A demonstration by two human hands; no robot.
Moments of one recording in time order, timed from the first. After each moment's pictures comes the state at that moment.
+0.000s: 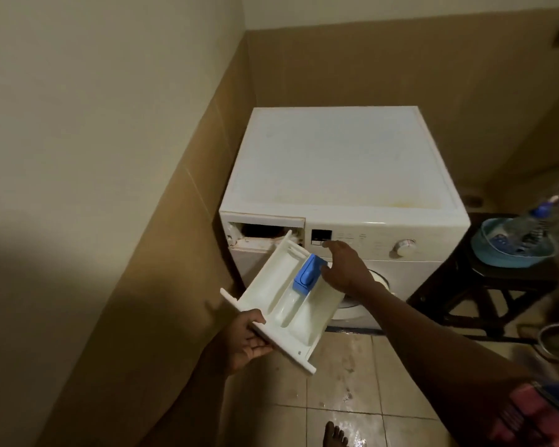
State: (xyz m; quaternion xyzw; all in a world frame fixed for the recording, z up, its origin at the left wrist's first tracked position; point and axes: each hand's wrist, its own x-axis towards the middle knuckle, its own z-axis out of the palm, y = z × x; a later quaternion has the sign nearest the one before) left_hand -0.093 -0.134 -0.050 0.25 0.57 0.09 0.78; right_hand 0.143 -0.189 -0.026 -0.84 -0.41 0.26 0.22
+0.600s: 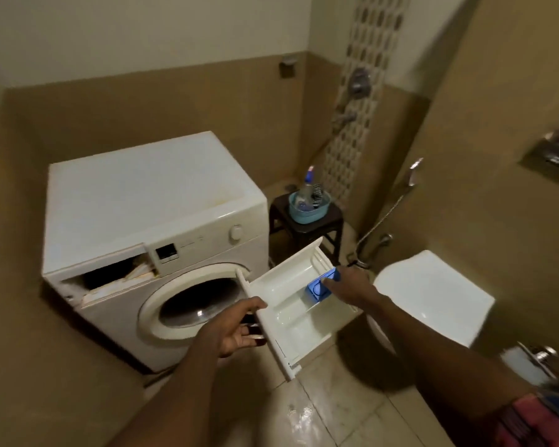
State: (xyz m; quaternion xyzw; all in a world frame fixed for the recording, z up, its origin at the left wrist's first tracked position) left_hand 0.011 -0.299 0.014 0.50 0.36 -0.19 0.76; right_hand 0.138 -0.517 0.046 -0.94 -0.05 0.24 0.22
